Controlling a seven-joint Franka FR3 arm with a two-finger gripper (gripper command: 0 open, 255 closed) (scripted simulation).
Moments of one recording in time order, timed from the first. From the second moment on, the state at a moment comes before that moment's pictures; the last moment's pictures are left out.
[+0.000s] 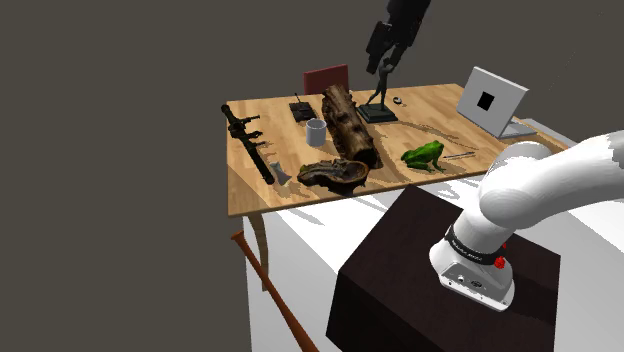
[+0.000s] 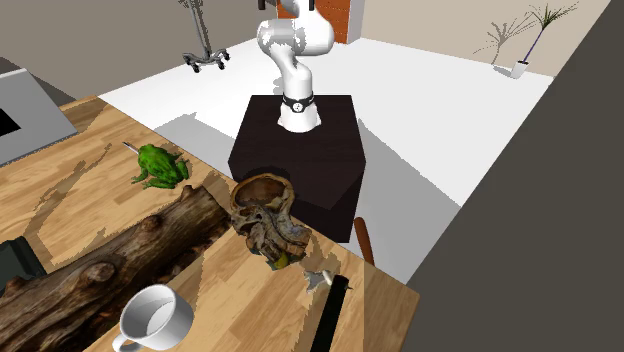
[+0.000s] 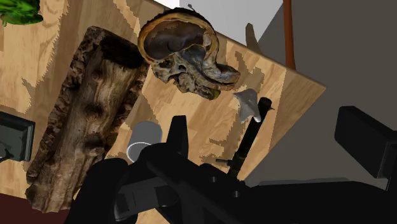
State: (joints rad) arm -0.02 -0.78 0.03 -2.28 0.01 1.71 0.11
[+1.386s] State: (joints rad) arm -0.02 -0.21 0.13 -2.30 -0.03 2.24 0.20
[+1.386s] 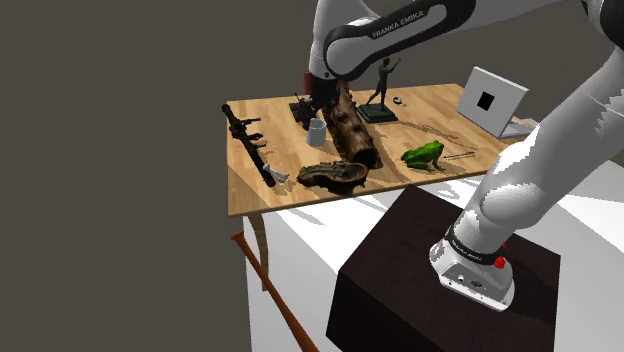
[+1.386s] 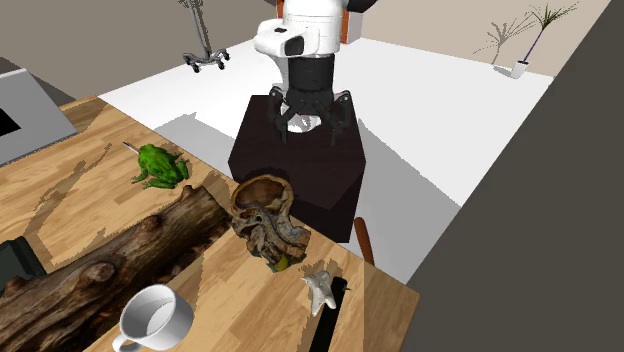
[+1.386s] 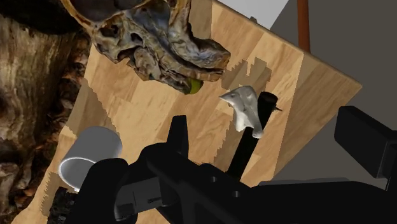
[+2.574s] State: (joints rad) arm 0.03 0.48 0.13 -1.88 -0.20 2.45 0.34
